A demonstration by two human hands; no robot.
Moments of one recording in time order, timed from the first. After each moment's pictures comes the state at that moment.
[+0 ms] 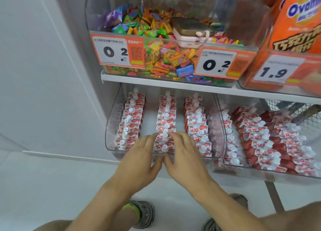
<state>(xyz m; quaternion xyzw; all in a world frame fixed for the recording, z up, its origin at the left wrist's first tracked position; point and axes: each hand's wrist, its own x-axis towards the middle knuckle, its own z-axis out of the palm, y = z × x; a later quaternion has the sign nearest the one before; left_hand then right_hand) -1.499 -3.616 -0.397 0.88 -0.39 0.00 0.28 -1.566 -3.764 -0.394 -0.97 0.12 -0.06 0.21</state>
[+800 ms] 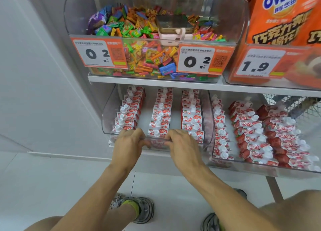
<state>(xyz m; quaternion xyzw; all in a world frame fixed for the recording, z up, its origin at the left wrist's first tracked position) -1.461 -3.638 -0.431 0.90 -0.30 0.12 0.28 -1.552 -3.797 -0.401 -0.97 0.12 -0.08 0.20</state>
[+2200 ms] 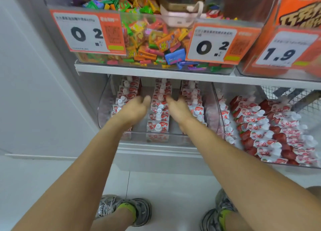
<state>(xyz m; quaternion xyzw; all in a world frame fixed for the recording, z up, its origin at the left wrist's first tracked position) -1.370 -3.693 -0.394 0.85 -0.14 -0.27 0.42 -1.439 -3.832 -0.400 -0.74 0.36 -0.01 0.57</state>
